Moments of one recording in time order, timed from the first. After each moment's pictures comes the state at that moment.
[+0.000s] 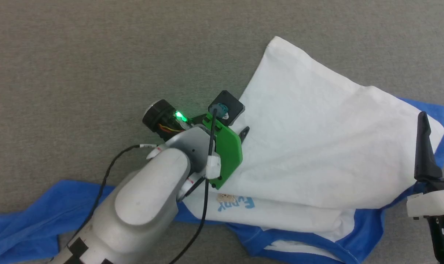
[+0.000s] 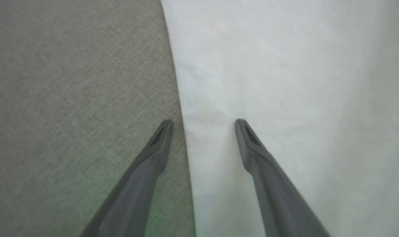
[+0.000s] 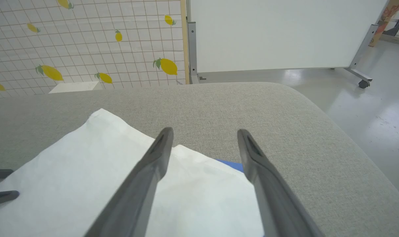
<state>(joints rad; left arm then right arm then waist) -0.69 0.23 -0.74 0.24 -0.35 -0.07 0.48 -0.03 -0.05 -0.23 -0.30 0.15 0.13 0.05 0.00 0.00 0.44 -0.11</state>
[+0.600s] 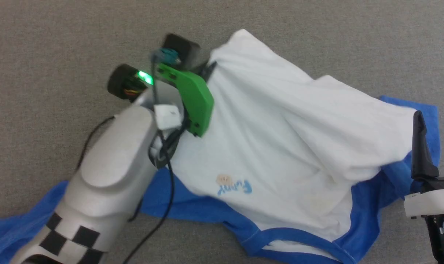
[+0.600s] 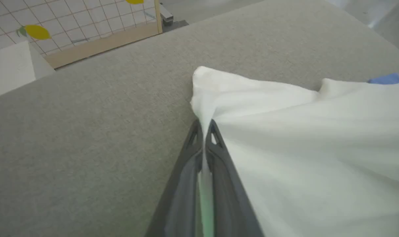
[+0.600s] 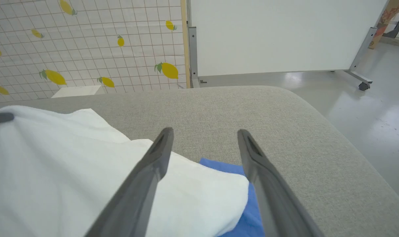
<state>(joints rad) -0.79 0.22 -0.57 0.31 -0.47 -0.02 0.36 -0.04 -0.05 -0.22 -0.29 0.16 0.13 0.05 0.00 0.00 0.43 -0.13</state>
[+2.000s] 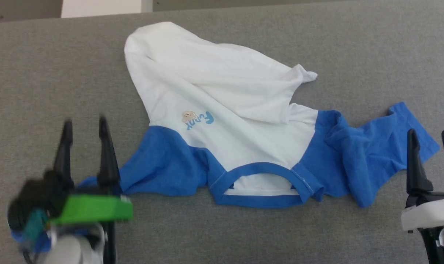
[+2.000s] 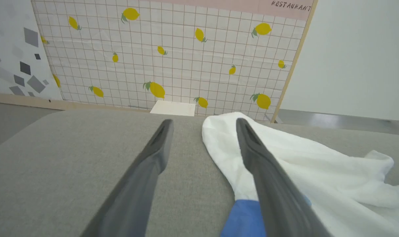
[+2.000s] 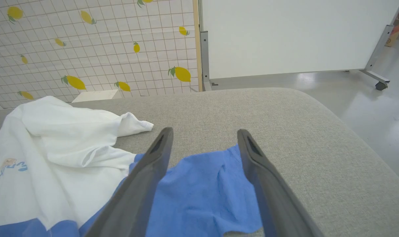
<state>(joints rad) -0.11 0.37 -0.24 -0.21 -0.45 0.31 -0.24 0.02 -0.05 -0.22 -0.27 0.17 0.13 0.07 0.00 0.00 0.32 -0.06</state>
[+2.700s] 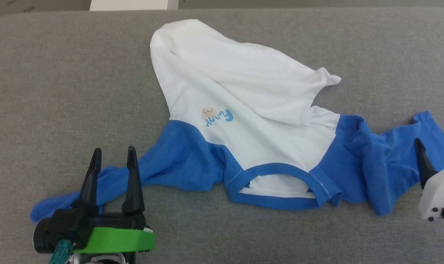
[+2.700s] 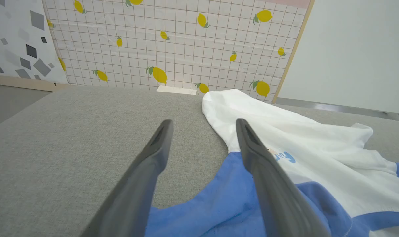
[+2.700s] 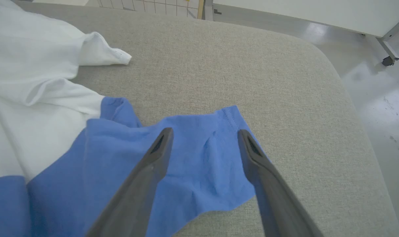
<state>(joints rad) 0.06 0.25 -0.23 -0.27 -0.34 0.23 -0.26 -0.07 -0.15 -0.24 -0.24 0.06 0.13 0.50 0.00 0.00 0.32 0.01</state>
